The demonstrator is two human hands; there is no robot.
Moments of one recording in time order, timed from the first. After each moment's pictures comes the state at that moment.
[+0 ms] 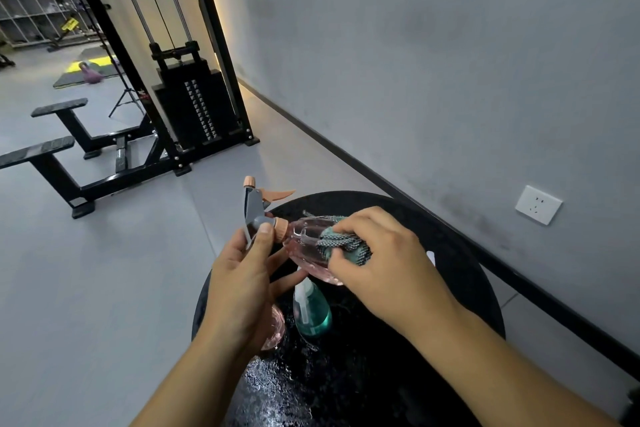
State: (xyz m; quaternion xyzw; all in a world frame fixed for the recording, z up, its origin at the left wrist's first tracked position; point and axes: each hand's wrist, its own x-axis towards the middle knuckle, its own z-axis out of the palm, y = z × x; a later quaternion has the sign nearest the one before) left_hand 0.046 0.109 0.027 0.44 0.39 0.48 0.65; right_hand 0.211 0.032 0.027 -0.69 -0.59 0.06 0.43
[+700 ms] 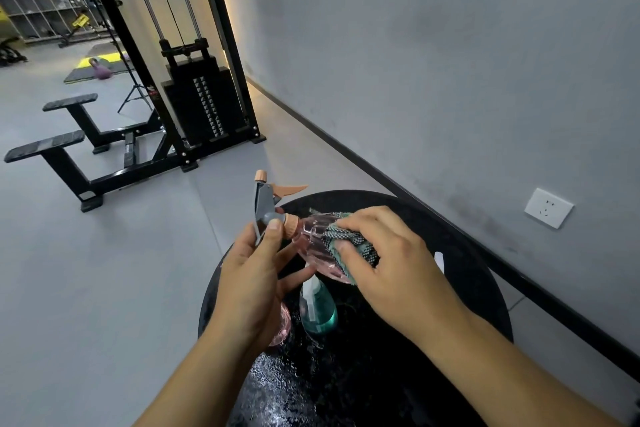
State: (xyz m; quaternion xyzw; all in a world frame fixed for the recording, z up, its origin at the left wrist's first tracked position) left_hand 0.043 0.109 0.027 0.43 0.38 0.48 0.66; right_hand 0.207 0.030 0.026 -0.67 -0.61 0.07 0.42
